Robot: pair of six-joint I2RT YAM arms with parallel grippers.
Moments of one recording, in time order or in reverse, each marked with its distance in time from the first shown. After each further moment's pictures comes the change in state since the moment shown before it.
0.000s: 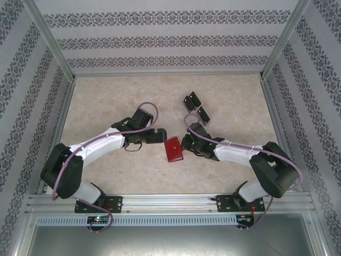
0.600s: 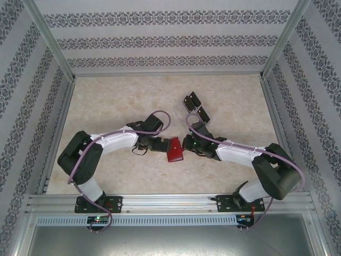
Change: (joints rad) left arm -0.074 0.204 0.056 -0.036 -0.035 0.056; right arm -0.026 -0.022 -0.005 -0.031 -0.048 -0.051
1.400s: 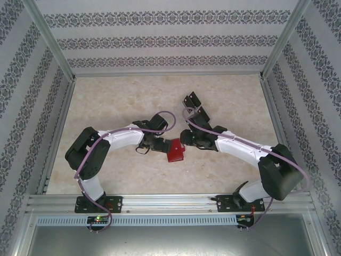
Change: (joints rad) left arm -0.018 0.076 0.069 -0.066 -0.086 0.053; right arm 0.009 0.001 0.233 -0.356 0.052 -0.169
